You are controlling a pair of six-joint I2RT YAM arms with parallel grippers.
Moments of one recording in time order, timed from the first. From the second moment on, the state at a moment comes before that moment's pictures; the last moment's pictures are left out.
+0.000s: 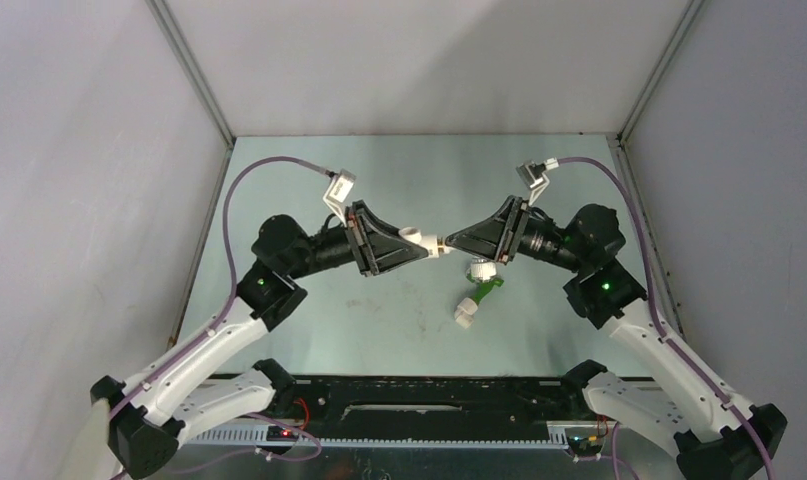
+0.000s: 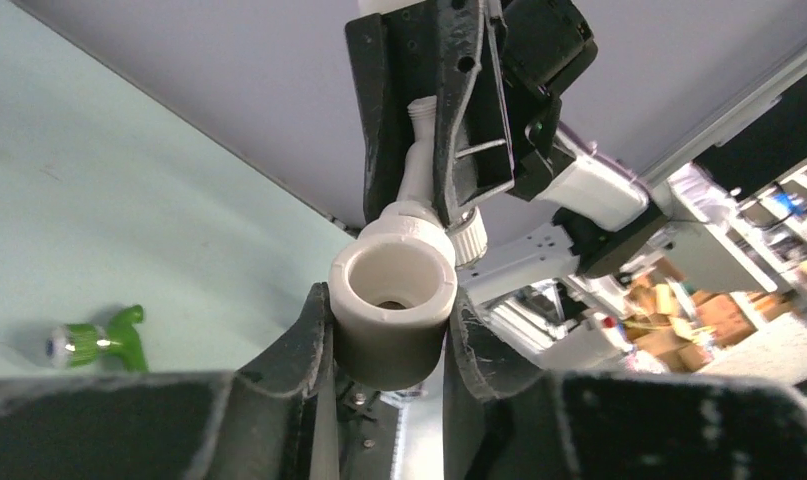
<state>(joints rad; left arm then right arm) -0.69 0.93 0.83 0.30 0.62 -0.80 0.54 0.88 0.86 0.16 -0.69 1.04</state>
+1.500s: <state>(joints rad) -1.39 0.60 0.77 -0.26 -0.47 1.13 0.48 0.95 0.86 0.06 -0.82 1.18</state>
